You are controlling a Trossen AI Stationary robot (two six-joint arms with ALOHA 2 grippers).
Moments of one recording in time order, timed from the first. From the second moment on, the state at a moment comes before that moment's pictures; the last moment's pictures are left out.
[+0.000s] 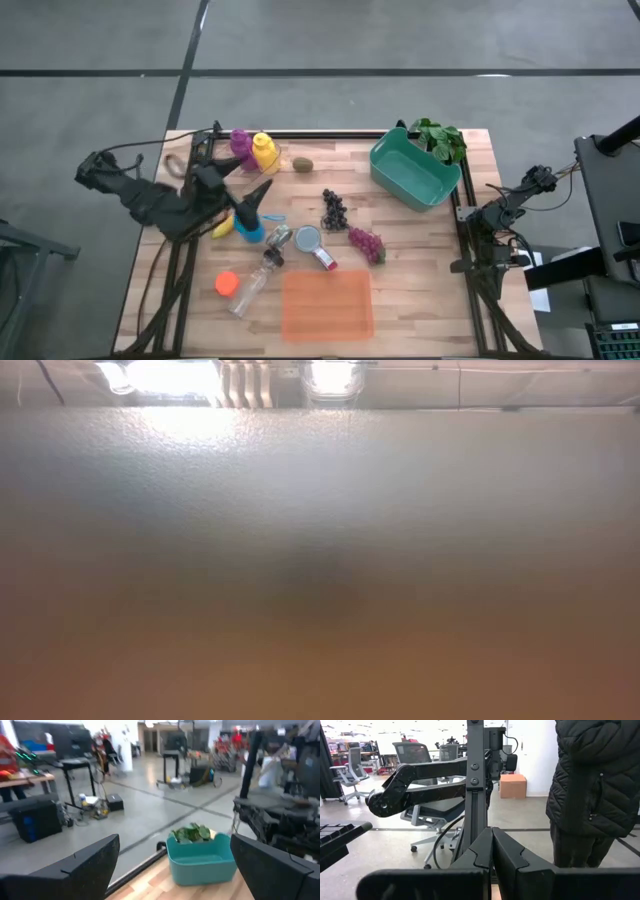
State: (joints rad) left arm -0.49 1.16 1.34 -0.40 -1.19 -0.21; right arm 0.61 0.01 0.01 0.04 -1.05 0.10
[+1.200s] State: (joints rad) left arm -0.03 1.27 1.41 -1.49 -0.16 -1.27; right arm 0.61 0.01 0.01 0.04 -1.05 0.10
